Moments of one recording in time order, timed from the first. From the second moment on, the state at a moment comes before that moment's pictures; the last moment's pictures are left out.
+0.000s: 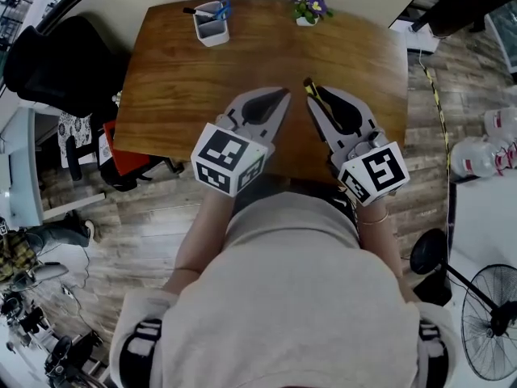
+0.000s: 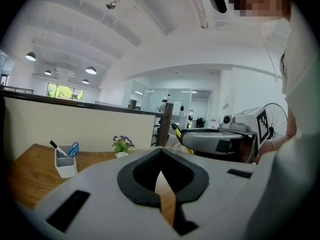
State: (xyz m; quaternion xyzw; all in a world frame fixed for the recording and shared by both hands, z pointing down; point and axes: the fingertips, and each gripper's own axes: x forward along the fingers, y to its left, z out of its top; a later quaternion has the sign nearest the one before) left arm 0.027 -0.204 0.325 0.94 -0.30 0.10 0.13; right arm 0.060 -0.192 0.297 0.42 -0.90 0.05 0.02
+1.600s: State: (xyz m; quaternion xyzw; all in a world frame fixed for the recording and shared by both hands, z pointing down) left arm 0.033 -0.213 0.343 0.93 -0.31 0.10 0.15; right arm 0.067 -0.201 0.321 0.43 -0.90 0.08 0.04
